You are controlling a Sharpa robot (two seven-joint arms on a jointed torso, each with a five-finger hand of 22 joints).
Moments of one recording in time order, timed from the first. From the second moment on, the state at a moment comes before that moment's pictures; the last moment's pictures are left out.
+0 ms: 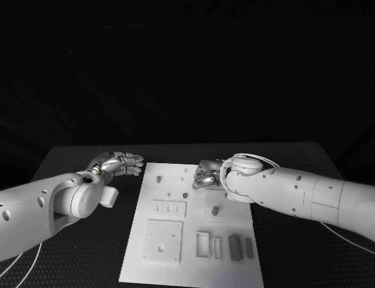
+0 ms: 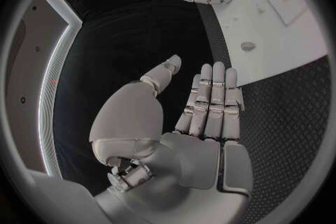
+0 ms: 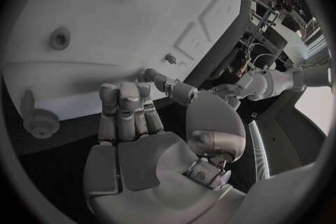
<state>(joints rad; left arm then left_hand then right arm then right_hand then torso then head) 1.27 -0.77 -0.14 1.26 -0.06 -0.27 0.21 1.09 -0.14 0.52 -0.24 0.09 0.77 0.20 0.40 0.39 1.18 0.12 0.08 0.19 0.98 0.09 0.42 0.64 0.02 0.80 -0.01 0.34 1.31 1.26 -0.50 -0.12 1.17 -1.32 -0.06 -0.28 0.78 0.00 1.04 -0.16 0.05 0.89 0.14 0.25 0.55 0.95 0.02 1.19 1.04 1.22 -0.08 1.30 0.99 0.22 0.86 -0.04 1.57 0.64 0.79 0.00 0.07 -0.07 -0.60</state>
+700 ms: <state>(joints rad) 1.27 -0.77 -0.14 1.26 -0.06 -0.26 0.21 1.09 -0.13 0.52 -0.24 0.09 0.77 0.20 0.40 0.39 1.18 0.12 0.08 0.19 0.98 0.09 0.42 0.64 0.02 0.80 0.00 0.34 1.31 1.26 -0.50 -0.13 1.18 -1.45 -0.09 -0.28 0.85 -0.09 1.01 -0.21 0.05 0.86 0.15 0.23 0.53 0.93 0.04 1.21 1.00 1.22 -0.07 1.30 0.99 0.22 0.87 -0.04 1.57 0.64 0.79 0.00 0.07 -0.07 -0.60</state>
